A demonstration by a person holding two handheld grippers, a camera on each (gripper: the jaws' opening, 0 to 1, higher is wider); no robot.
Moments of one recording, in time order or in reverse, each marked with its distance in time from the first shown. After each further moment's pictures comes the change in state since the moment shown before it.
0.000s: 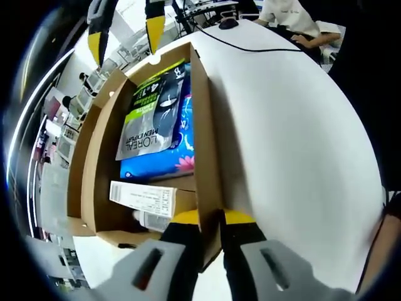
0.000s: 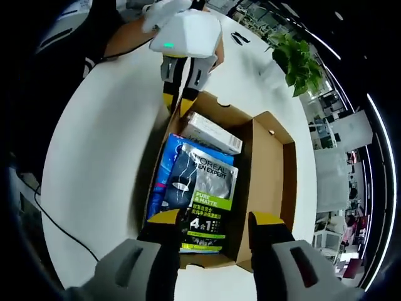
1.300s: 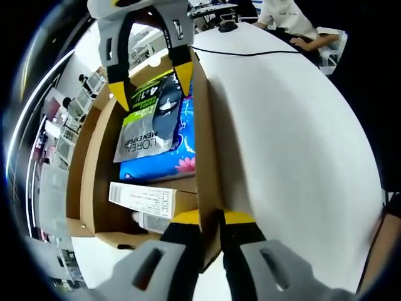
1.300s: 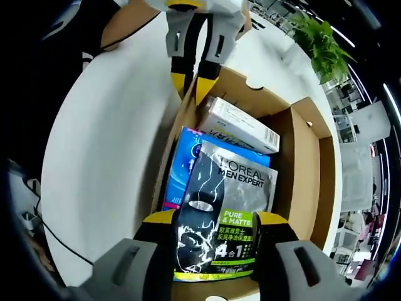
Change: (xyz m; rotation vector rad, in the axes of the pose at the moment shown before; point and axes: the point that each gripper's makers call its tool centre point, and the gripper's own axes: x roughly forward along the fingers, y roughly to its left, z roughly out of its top) left arm 0.000 -0.004 0.001 -0.004 -0.020 -0.008; right arm 0.061 0.030 0.008 0.027 0.036 0.127
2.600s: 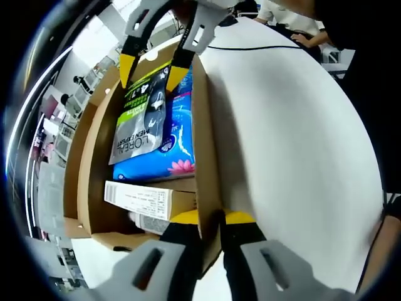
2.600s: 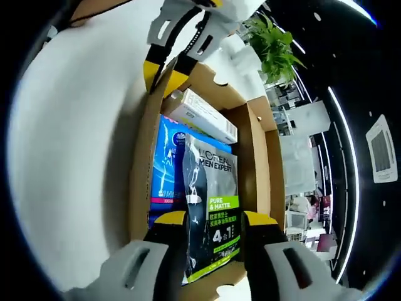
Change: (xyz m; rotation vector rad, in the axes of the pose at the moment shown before) left arm 0.007 -0.002 -0.003 -0.005 0.037 -0.011; right arm -0.017 -0.014 -0.008 0.028 0.036 -0.575
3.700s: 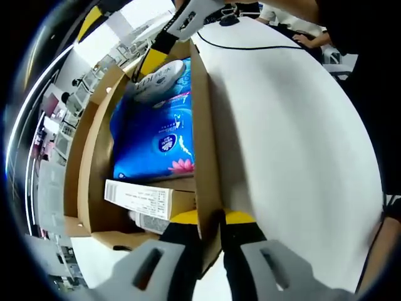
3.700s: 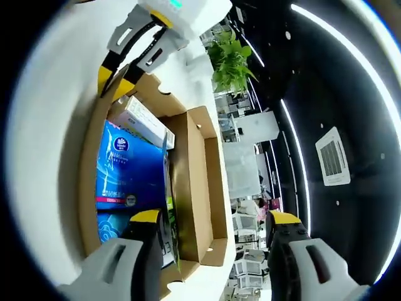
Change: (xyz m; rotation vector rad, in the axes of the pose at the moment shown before) left arm 0.001 0.001 0.000 -0.010 0.005 0.002; right arm -0.020 -0.062 0.005 -0.017 -0.016 -0.330
